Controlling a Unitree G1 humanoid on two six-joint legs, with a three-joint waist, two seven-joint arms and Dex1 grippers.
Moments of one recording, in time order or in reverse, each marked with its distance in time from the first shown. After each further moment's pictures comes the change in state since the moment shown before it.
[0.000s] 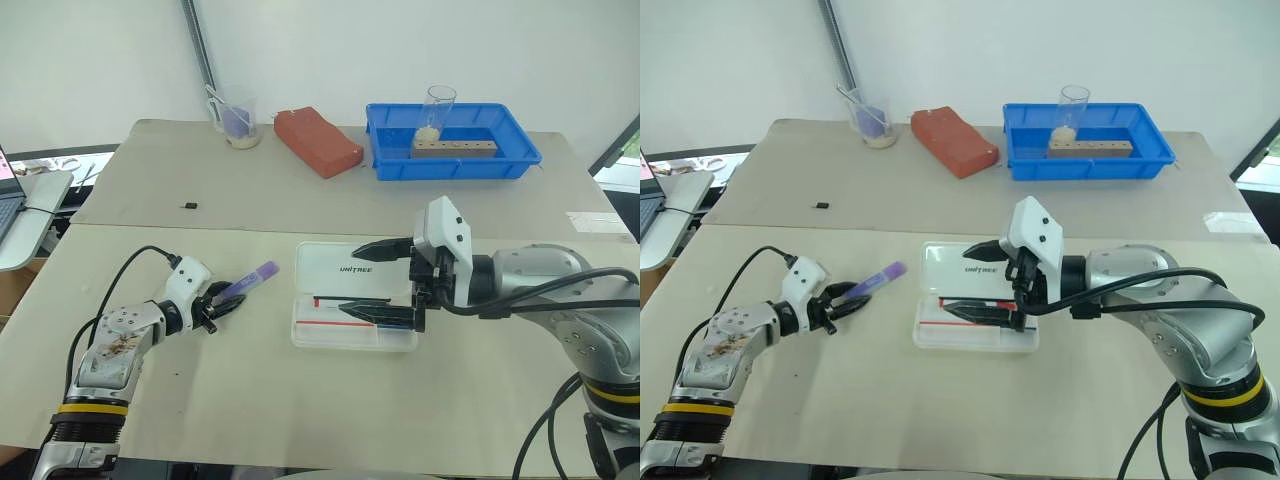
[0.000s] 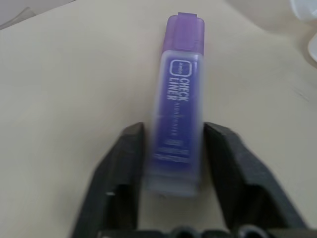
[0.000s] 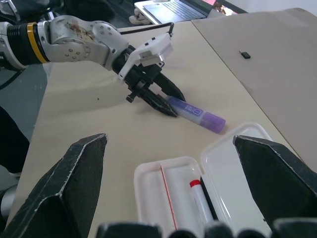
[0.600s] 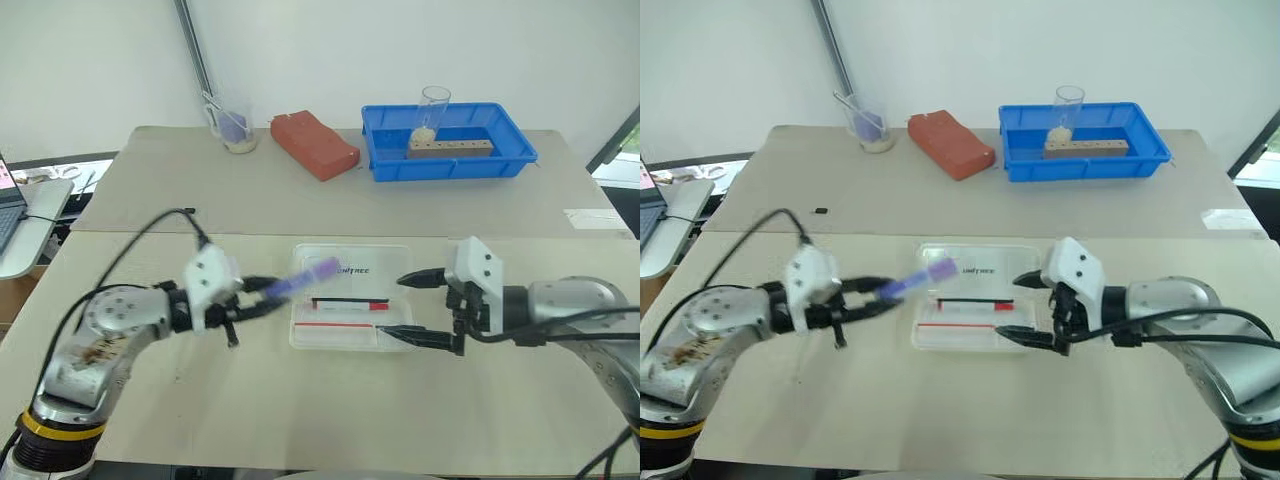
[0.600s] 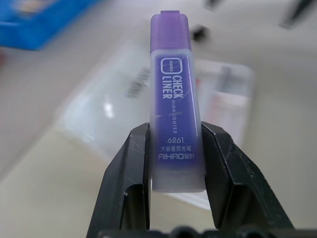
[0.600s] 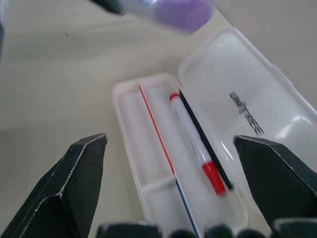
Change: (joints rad) left arm 0.019 0.134 -0.115 -0.562 -0.192 0.117 -0.148; right arm 0.339 -0.171 -0.111 -0.004 -0.152 -0.145 0.107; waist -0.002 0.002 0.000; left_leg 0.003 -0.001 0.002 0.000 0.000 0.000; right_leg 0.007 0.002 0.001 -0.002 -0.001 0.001
